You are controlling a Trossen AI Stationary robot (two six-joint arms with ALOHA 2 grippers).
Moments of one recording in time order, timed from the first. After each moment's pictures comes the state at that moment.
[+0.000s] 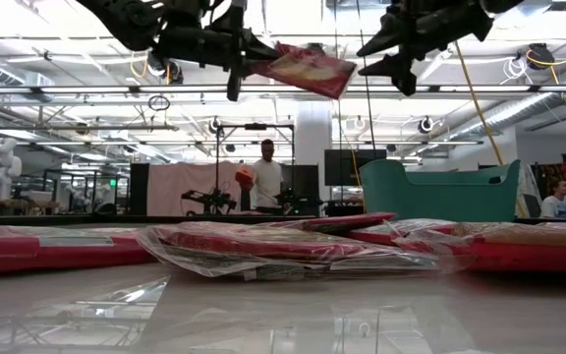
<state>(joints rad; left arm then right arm) 0.53 1.49 1.04 0.37 0.44 -0.47 -0.66 1.11 0.96 -0.32 -0.60 0.35</state>
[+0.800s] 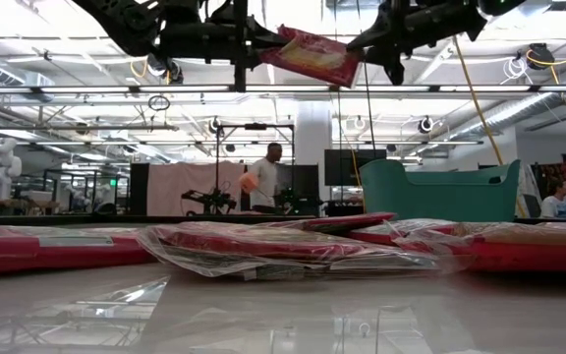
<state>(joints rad) 0.46 1.50 0.97 0.60 0.36 -0.44 -0.67 1.13 0.96 -0.11 -0.55 0.32</state>
